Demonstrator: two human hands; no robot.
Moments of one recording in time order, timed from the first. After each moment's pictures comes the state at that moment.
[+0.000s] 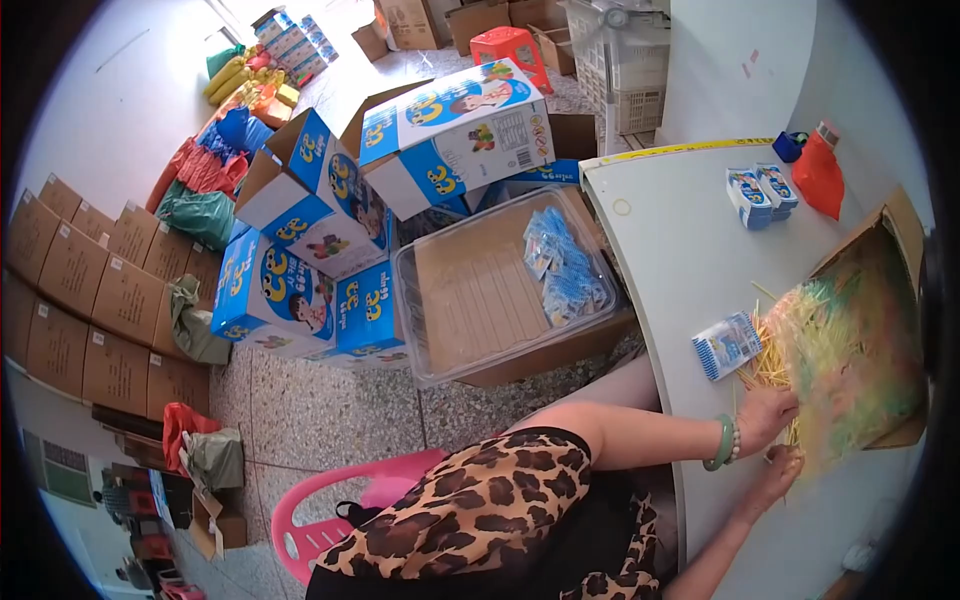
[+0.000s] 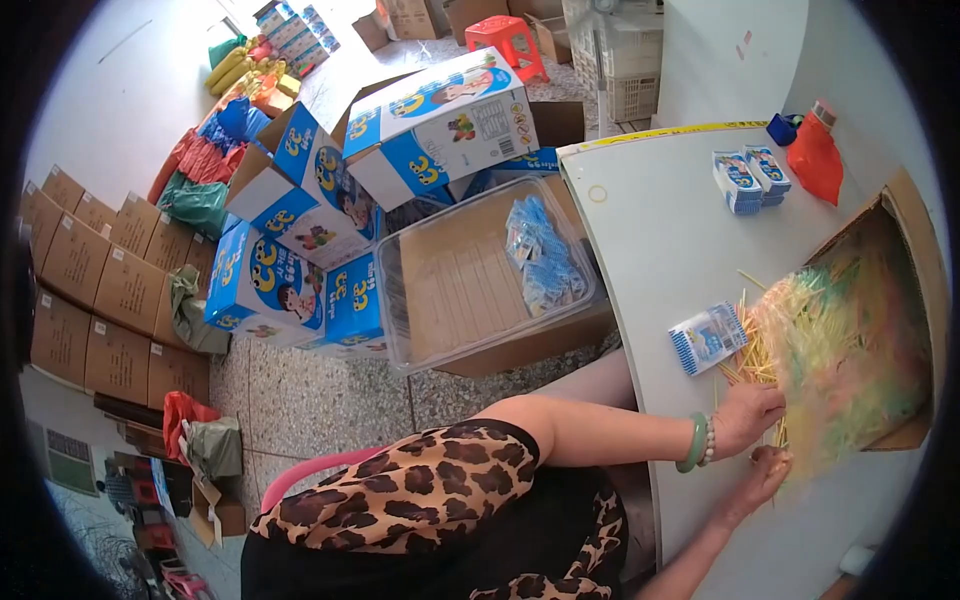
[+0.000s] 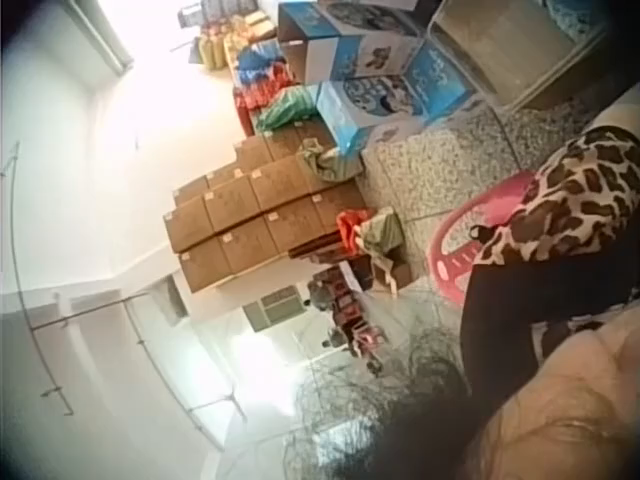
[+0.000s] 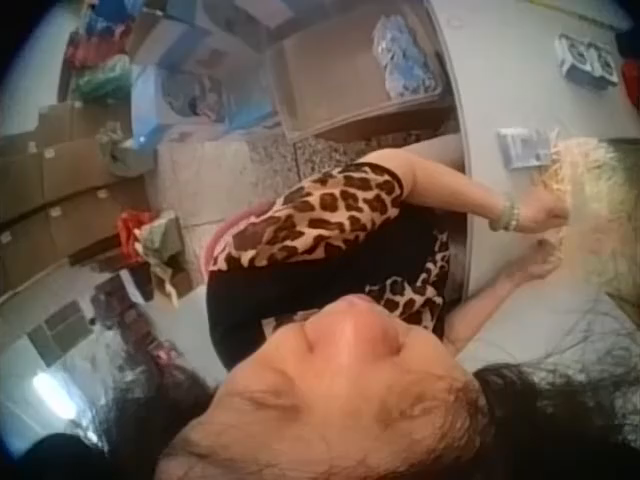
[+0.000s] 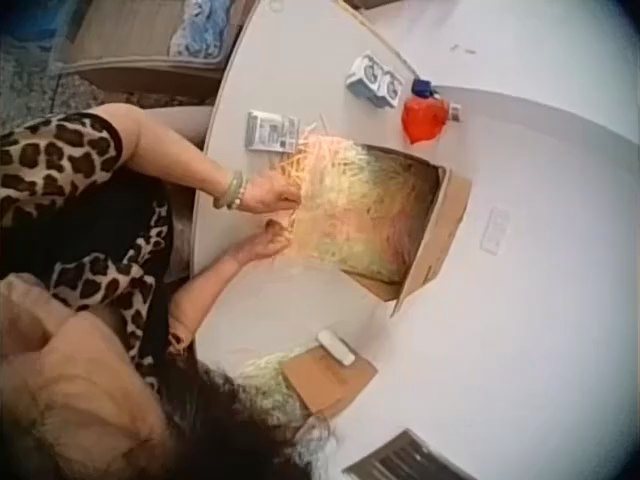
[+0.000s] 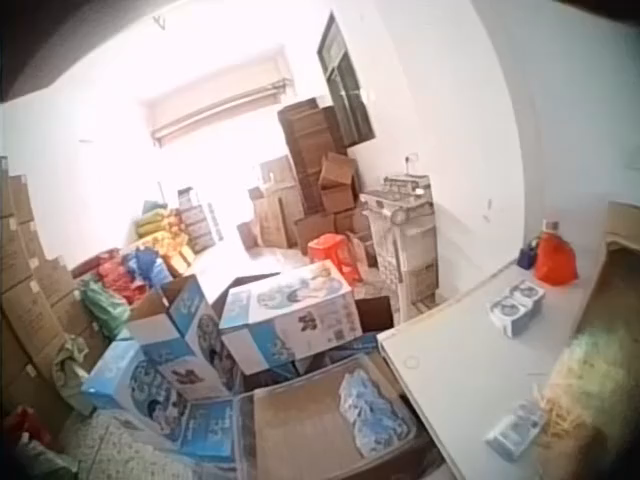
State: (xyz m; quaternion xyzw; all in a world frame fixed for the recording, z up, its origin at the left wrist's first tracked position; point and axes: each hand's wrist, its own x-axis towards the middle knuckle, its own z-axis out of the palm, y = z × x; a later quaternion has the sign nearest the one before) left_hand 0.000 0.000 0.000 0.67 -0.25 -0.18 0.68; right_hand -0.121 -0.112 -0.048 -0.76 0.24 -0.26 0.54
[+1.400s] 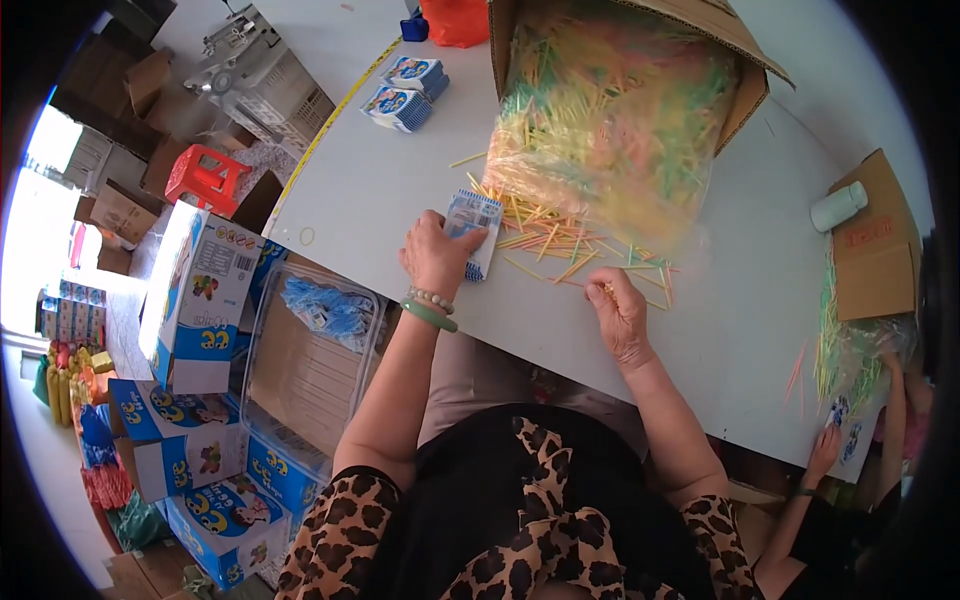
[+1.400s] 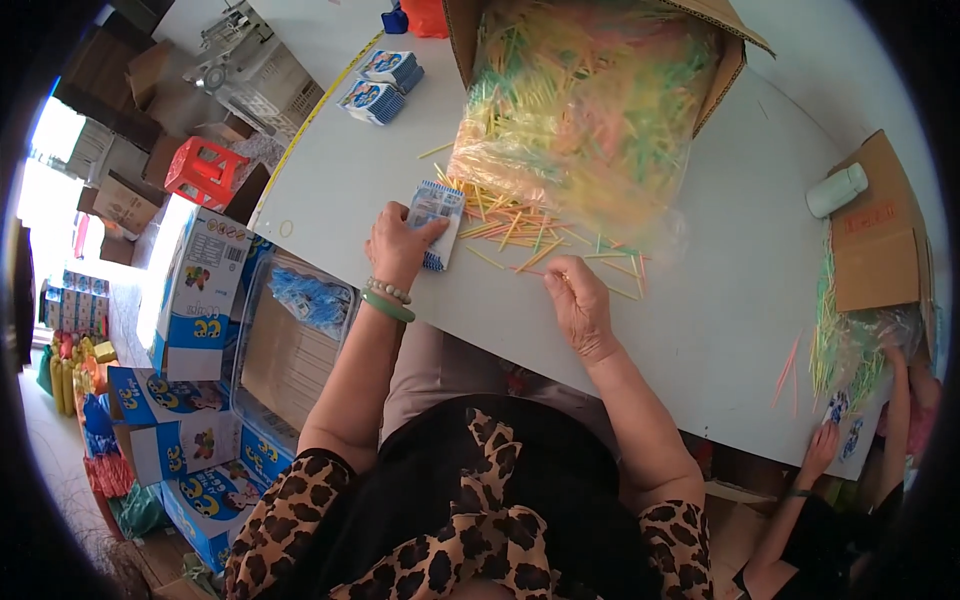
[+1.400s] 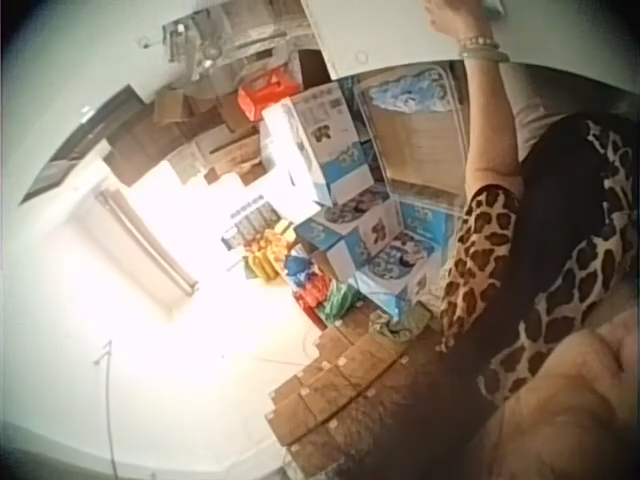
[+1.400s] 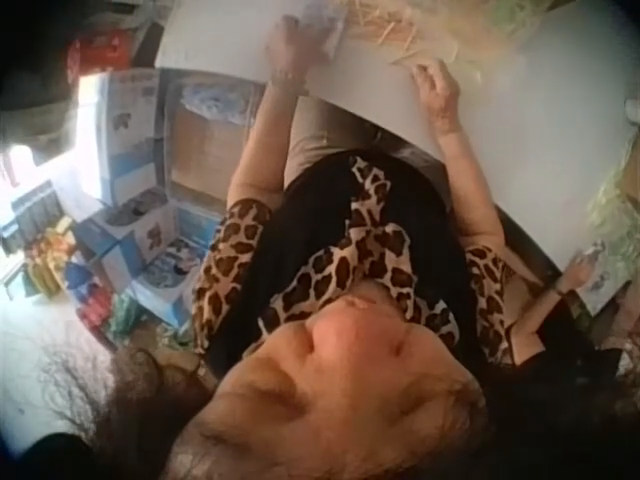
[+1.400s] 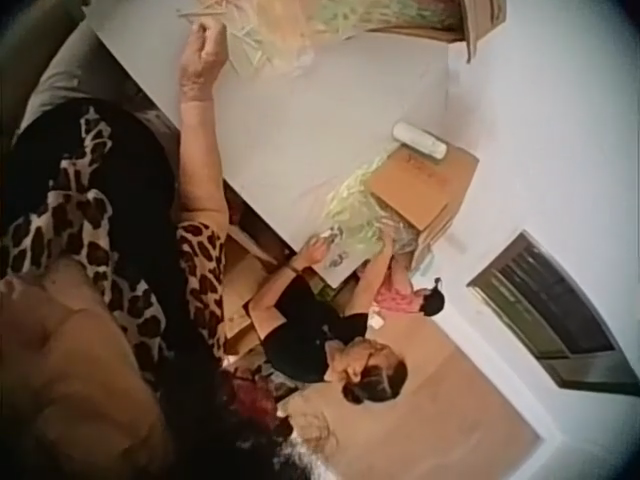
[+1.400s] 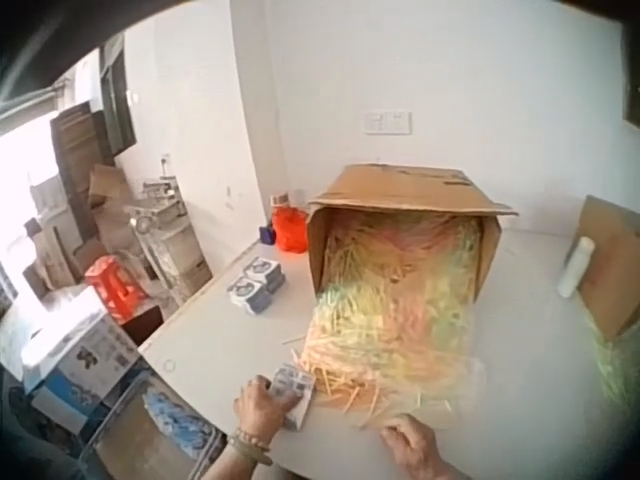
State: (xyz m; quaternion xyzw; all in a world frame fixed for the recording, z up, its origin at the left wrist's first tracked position) left_hand 0.088 0.104 0.011 0.95 -0.16 -0.07 0.26; right_hand -0.129 -0.032 -0.019 -0.80 0.18 -0.31 0.47
